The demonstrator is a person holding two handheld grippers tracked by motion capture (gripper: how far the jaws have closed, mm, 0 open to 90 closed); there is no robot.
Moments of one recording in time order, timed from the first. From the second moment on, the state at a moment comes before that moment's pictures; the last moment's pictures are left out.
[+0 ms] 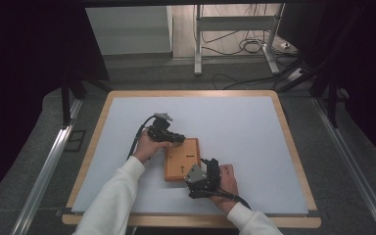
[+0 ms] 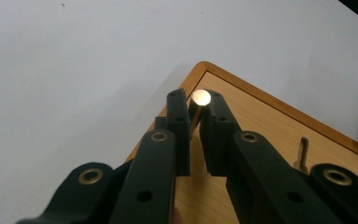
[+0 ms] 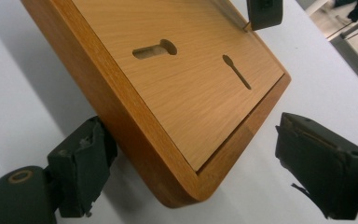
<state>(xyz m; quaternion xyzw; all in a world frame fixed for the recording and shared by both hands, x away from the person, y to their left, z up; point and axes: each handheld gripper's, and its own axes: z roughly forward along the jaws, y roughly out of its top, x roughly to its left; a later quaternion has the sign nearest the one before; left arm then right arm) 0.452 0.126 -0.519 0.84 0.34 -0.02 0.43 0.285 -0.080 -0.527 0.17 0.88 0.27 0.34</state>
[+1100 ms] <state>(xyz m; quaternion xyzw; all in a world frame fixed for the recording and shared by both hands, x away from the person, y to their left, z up) 0.436 0.127 -0.504 0.83 0.36 0.08 0.42 0.291 -0.081 -0.498 0.14 0.88 0.29 0.35</state>
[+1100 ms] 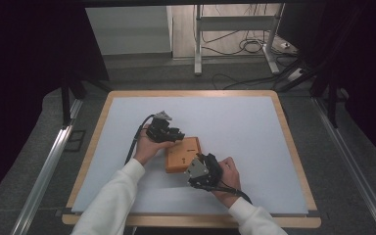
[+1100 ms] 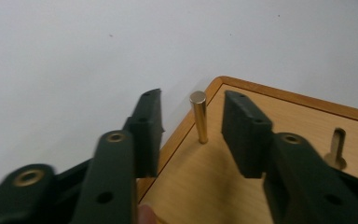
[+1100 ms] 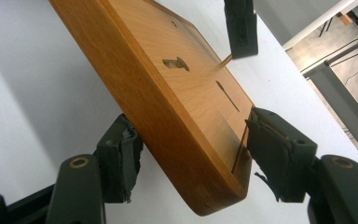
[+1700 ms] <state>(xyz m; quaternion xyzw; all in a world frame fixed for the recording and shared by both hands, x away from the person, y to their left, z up) 0.373 0.202 -0.516 0.82 0.38 0.13 0.42 0.290 -0.080 -0.497 0.13 0.88 0.29 0.35</state>
